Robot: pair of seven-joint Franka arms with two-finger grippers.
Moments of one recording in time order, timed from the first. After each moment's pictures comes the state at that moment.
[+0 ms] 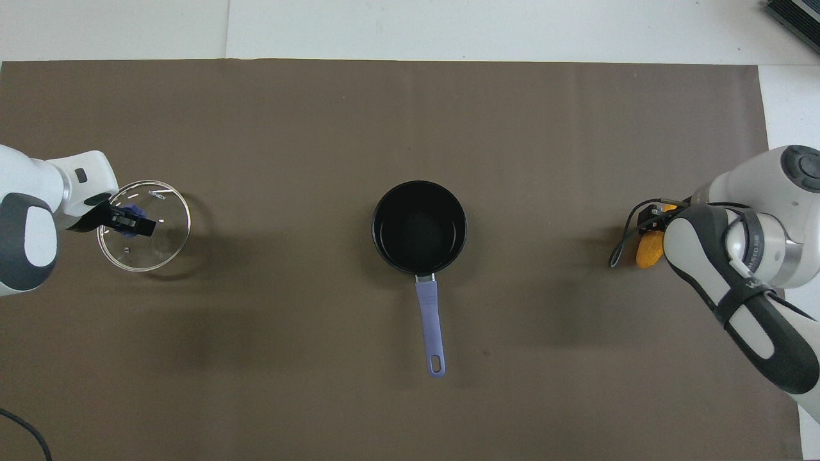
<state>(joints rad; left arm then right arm) -0.01 0.19 0.08 -1.99 -0.06 2.18 0.47 -0.10 0.32 -0.07 -1.98 -0.03 2.22 0.14</state>
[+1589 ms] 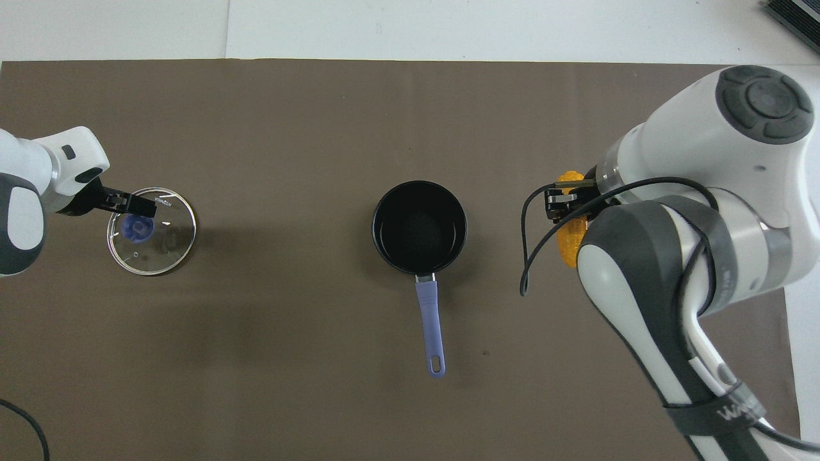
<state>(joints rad) -0.01 0.21 0.05 -1.85 -0.06 2.07 0.33 0.25 0.15 0.02 -1.68 0.04 1.80 0.29</state>
